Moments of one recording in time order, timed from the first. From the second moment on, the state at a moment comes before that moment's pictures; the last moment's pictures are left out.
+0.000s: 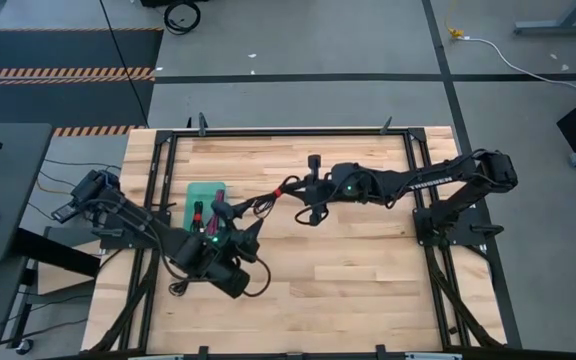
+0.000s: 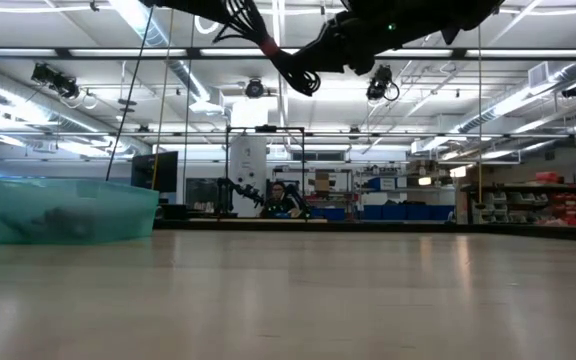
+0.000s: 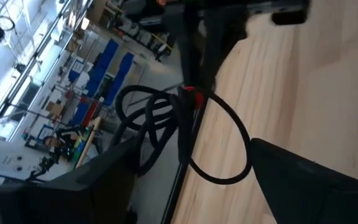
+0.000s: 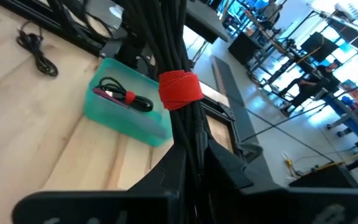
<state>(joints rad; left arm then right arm) -0.55 1.58 1.30 -0.82 -1.31 -0.19 -0.03 1.48 0.93 0.29 0.14 -0.56</state>
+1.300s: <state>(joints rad) -0.52 1.57 1.30 -0.96 -1.42 -0.38 -0.04 1.48 0.93 0.25 -0.01 -0.49</state>
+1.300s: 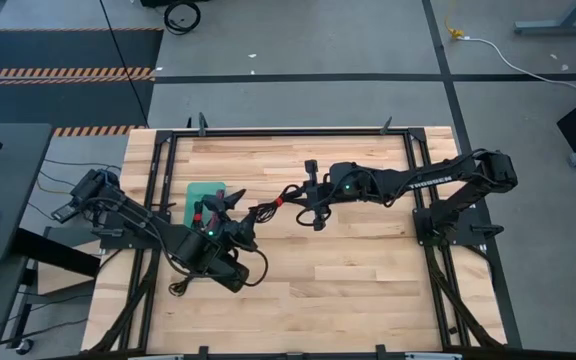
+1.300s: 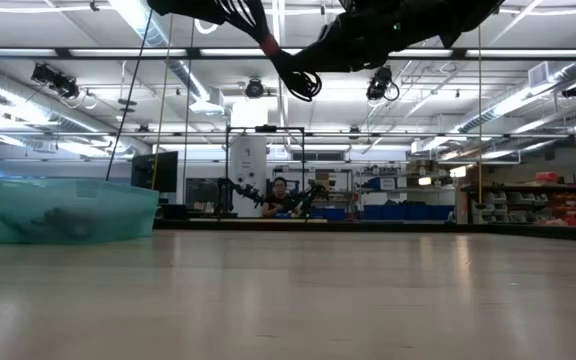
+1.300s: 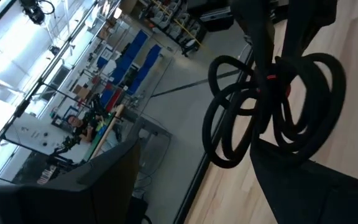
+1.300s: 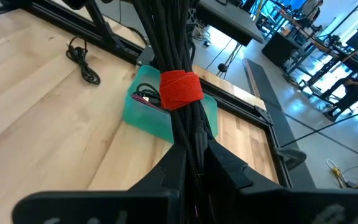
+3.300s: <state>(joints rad) -0.42 1.57 1.30 -0.76 -1.17 -0.38 -0.12 1.49 0.93 0.25 0.04 -0.47</state>
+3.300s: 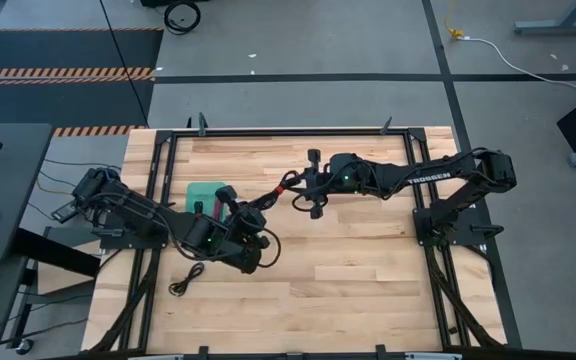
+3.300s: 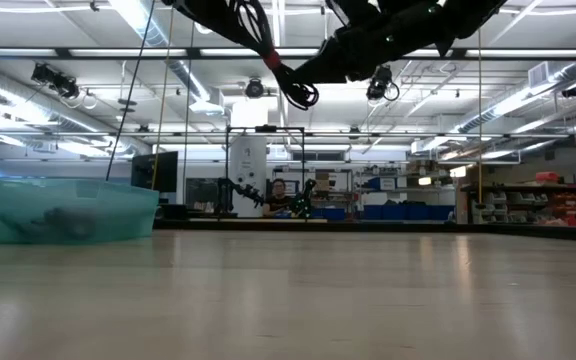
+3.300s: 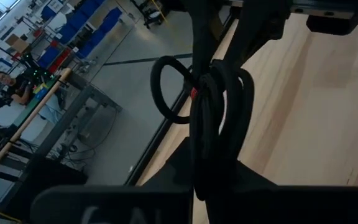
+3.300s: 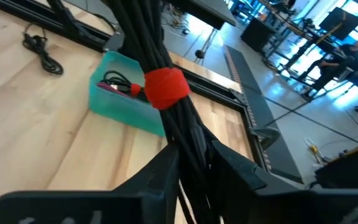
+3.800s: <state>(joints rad) -0.42 1.57 1.30 -1.27 -1.19 -0.90 -0.12 1.49 0.93 0.25 0.14 -0.53</state>
